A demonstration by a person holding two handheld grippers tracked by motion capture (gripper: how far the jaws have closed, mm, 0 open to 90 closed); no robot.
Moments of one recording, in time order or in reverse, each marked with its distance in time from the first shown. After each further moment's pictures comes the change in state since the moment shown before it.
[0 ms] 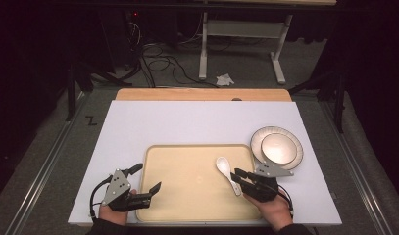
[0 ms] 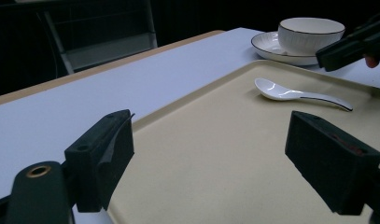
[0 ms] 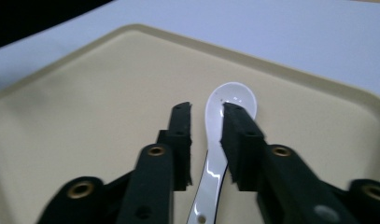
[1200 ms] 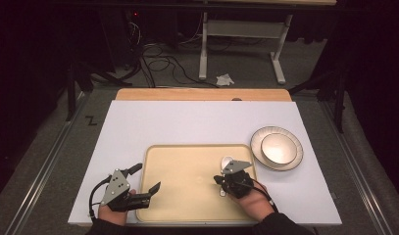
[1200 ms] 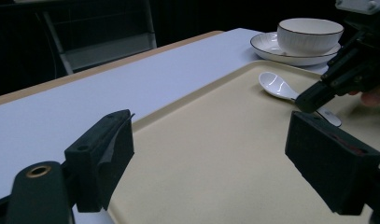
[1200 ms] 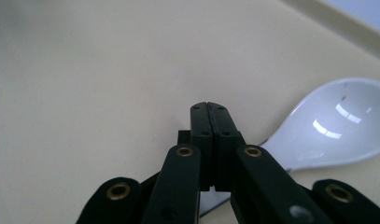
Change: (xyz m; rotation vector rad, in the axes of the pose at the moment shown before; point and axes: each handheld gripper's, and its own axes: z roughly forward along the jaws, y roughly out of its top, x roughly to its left) left arm 0.000 0.000 0.000 -0.001 -0.003 0.000; right arm 0.031 0.010 0.053 0.287 0.034 -0.176
